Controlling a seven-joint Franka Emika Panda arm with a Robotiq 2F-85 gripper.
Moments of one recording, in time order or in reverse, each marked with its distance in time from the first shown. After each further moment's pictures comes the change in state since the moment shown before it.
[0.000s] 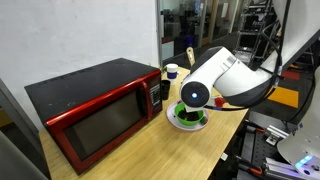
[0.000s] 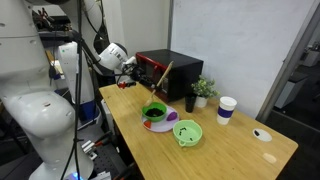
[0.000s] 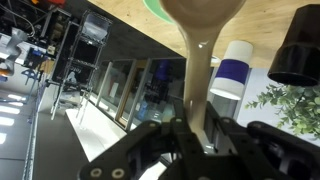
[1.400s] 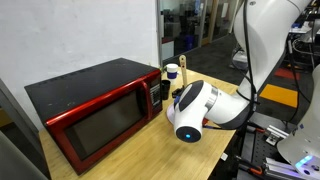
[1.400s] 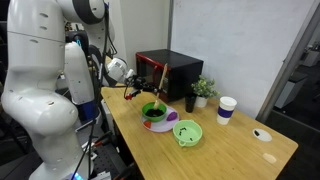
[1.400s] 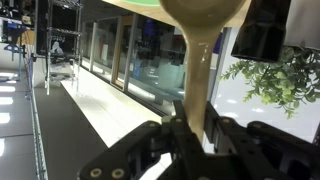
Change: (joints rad) arm 0.074 0.297 -0.007 0.112 -0.243 -0.168 0.343
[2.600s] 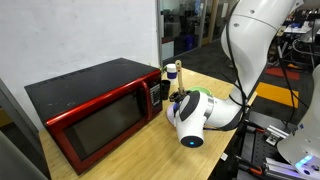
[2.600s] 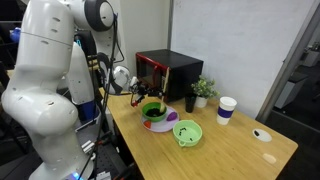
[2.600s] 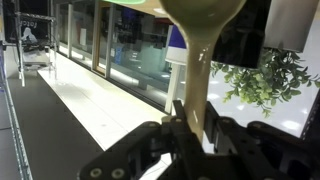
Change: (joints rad) arm -0.004 0.107 -0.038 0.009 -0.180 -0.005 0.102
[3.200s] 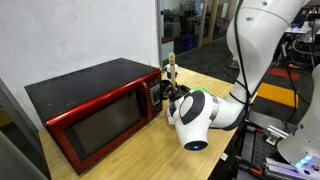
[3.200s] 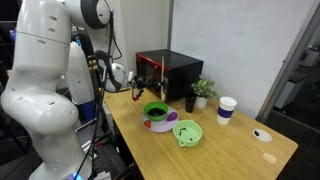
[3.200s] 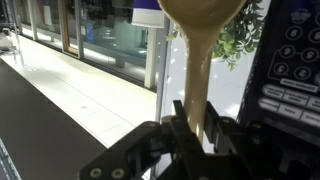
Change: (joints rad) arm 0.015 -0.038 0.042 -0.006 -0.135 -0.069 0.019
